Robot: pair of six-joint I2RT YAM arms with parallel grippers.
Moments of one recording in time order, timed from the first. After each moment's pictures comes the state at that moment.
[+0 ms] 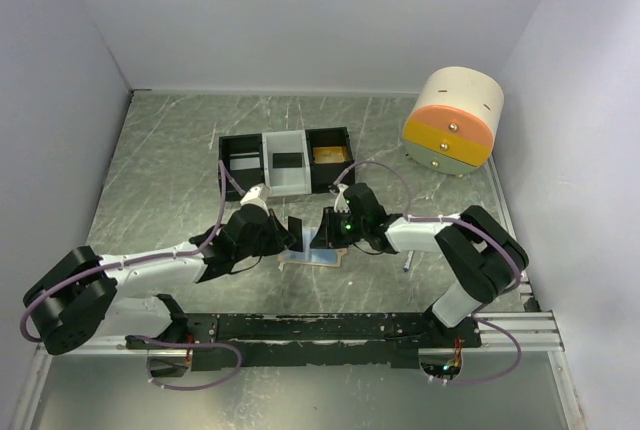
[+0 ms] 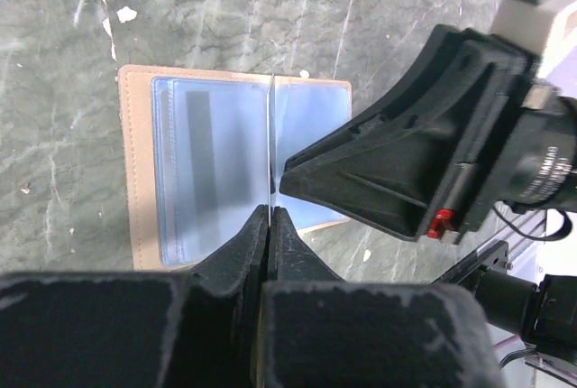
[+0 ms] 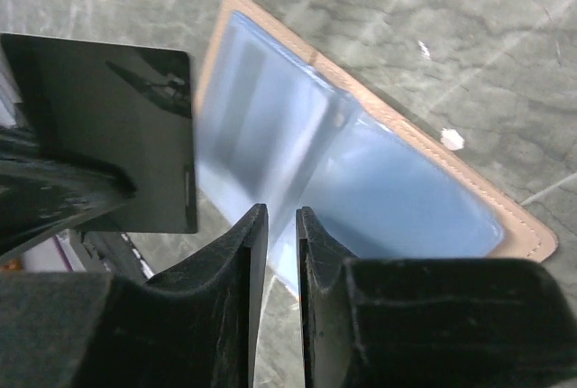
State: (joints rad) left arm -0.87 1.24 0.46 0.19 -0.11 -0.96; right arm 0.67 1.57 0.59 0.24 -0.42 0.61
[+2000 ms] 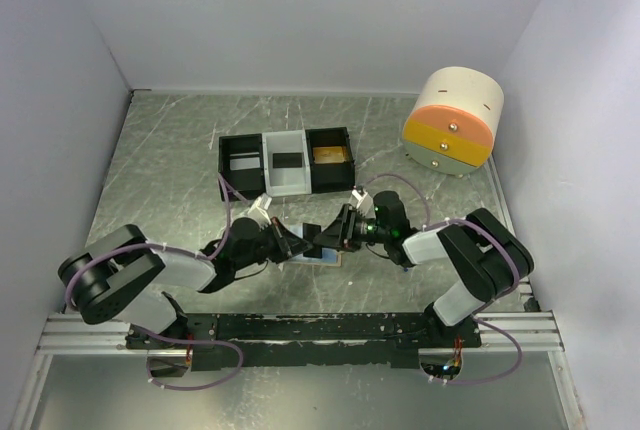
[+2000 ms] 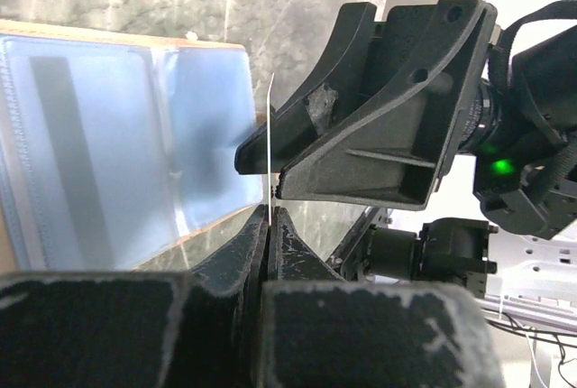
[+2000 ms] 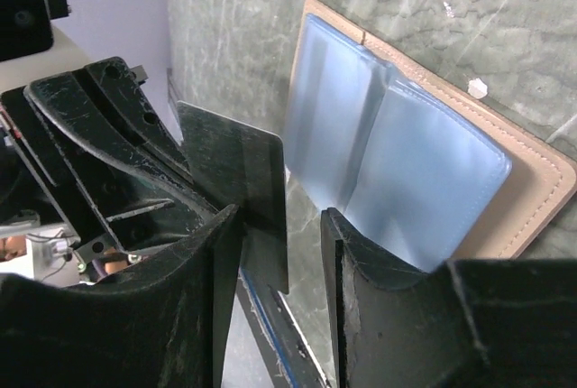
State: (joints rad) left arm -0.87 1.47 0.28 0.84 0.10 -1.14; right arm 0.53 1.59 0.38 0.69 -0.67 0.94
